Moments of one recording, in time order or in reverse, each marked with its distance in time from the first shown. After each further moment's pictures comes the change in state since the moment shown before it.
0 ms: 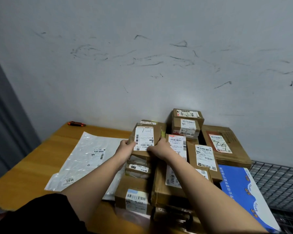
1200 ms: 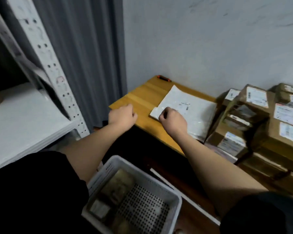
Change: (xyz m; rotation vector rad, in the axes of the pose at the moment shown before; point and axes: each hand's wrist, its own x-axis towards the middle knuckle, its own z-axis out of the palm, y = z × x) left_hand -0.242 -0.143 -0.327 1.116 0.558 0.076; right_hand -0.214 -0.093 0.288 -0.349 0.097 -0.647
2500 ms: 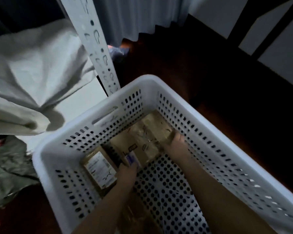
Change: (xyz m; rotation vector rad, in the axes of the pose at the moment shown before) left_hand -0.154 -0.235 0.730 -1.012 -0.352 -1.369; right_hand -0.049 0.244 0.745 0.074 -0.725 0.160
